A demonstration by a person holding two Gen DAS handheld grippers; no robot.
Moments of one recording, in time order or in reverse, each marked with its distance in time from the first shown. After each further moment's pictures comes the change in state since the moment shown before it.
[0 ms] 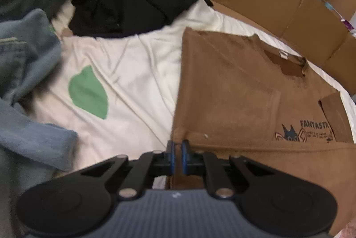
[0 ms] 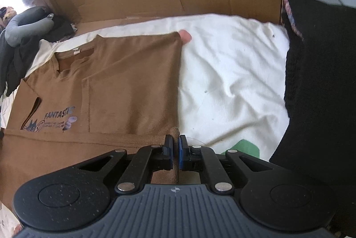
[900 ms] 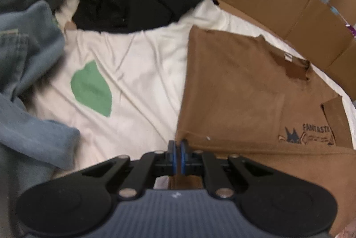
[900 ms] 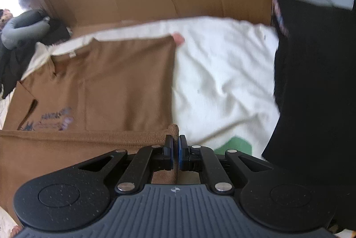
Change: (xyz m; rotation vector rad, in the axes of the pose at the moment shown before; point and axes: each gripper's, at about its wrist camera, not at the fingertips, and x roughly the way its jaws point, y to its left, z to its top) left arm 0.013 0.008 0.002 -0.041 0.036 -0.017; right arm 0.004 -0.005 -0.007 0.035 0.006 -0.024
